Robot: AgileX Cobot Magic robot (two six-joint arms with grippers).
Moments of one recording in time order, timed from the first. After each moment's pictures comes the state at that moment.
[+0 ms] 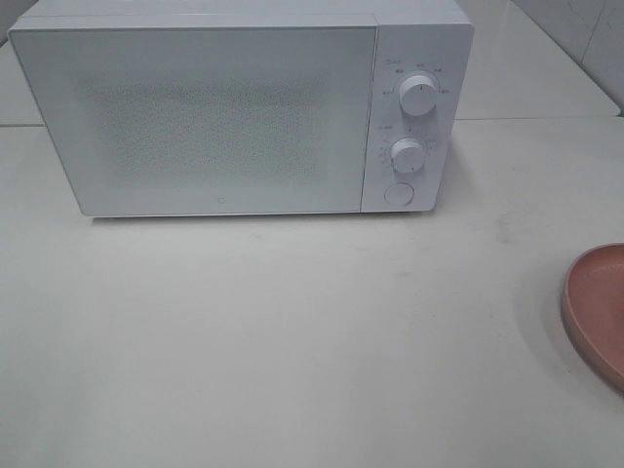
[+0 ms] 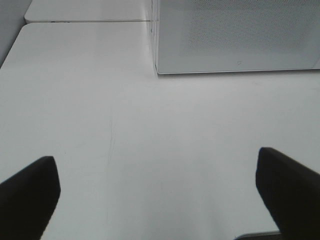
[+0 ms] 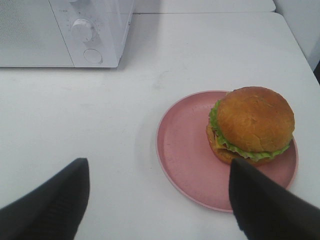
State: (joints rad) left arm 0.00 -0.01 -0.51 -0.11 1.08 0.03; right arm 0.12 0.00 -0.50 -0.06 1.01 0.10
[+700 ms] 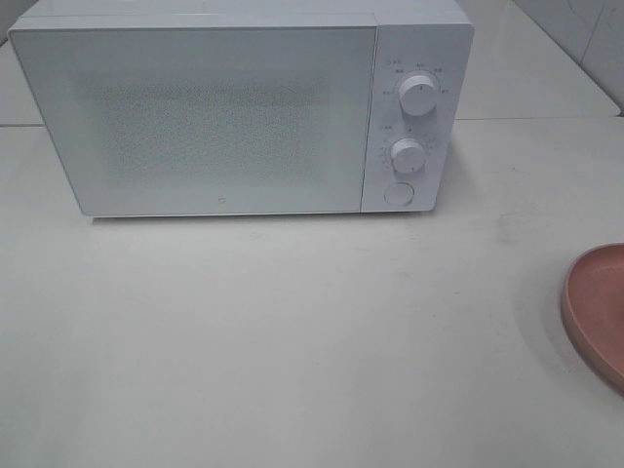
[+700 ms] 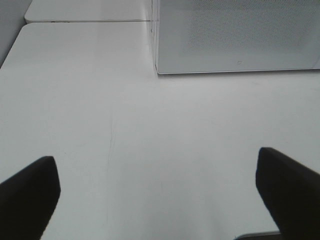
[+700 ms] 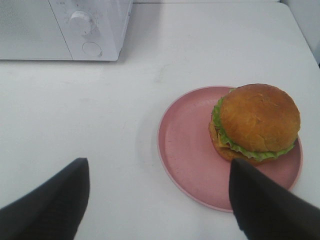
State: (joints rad) left arm 0.00 -0.01 -0.51 -0.11 1.08 0.03; right arm 0.12 0.12 -0.51 -0.05 0.97 0.10
